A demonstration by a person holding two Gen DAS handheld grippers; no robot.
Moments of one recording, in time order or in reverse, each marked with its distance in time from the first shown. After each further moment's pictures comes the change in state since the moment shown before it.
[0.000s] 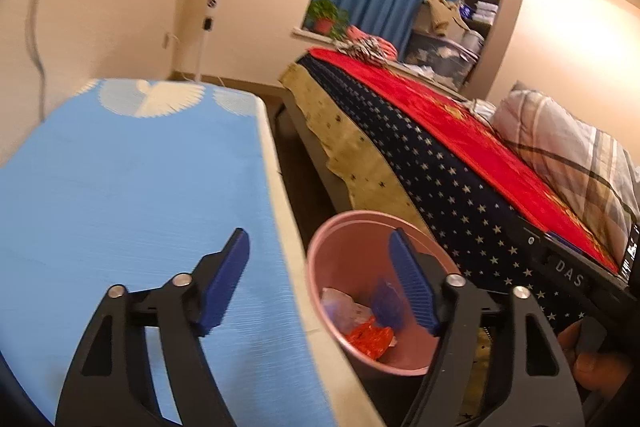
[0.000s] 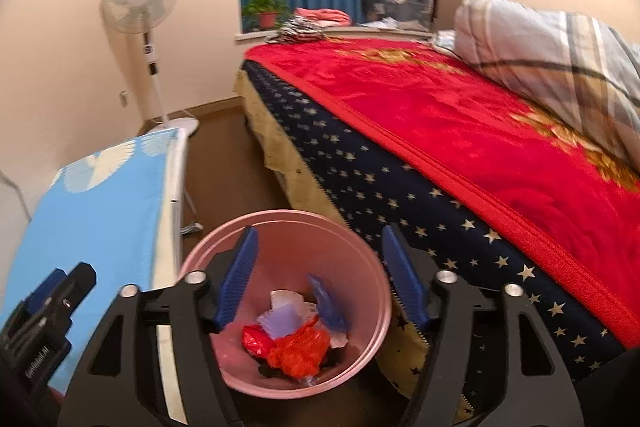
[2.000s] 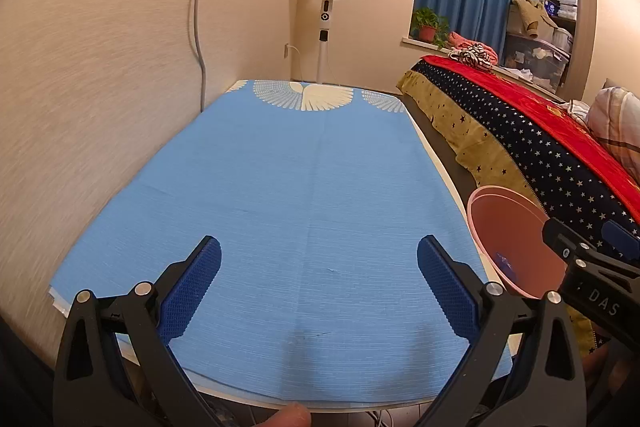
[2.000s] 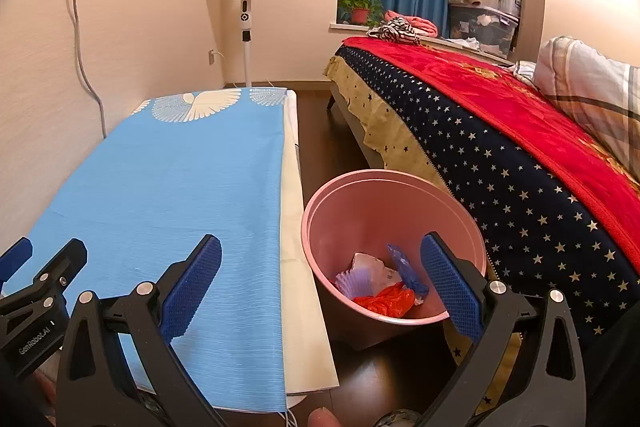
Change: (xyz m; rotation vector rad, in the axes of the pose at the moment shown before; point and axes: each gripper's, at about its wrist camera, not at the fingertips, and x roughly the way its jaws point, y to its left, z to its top) left arm -0.099 0.080 -0.044 -0.012 -0.025 0.410; right arm -0.055 0.102 -0.069 -0.209 0.010 0.190
